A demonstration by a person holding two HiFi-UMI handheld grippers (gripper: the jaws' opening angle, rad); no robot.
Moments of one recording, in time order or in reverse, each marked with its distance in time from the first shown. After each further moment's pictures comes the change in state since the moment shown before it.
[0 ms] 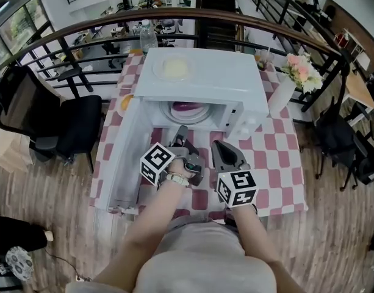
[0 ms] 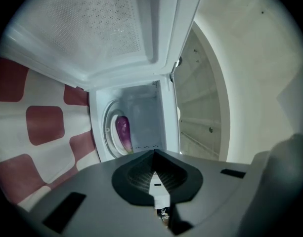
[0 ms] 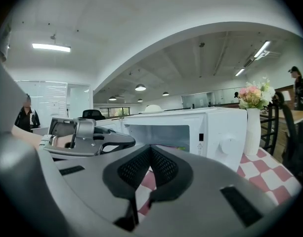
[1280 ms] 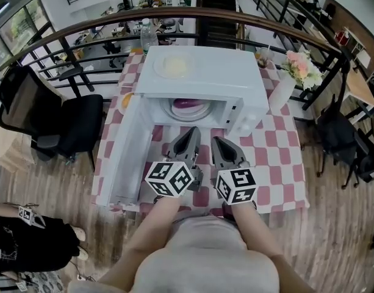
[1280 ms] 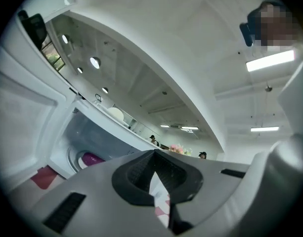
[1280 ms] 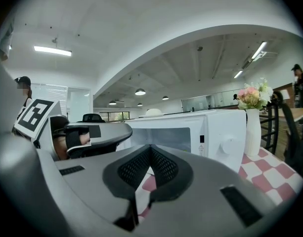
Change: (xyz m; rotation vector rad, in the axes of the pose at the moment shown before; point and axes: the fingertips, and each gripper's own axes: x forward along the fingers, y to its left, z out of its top) left arm -0.031 -0.068 -0.045 0.902 0.093 -0.259; right arm -0.003 0.002 0.002 0.012 -0.057 -0.002
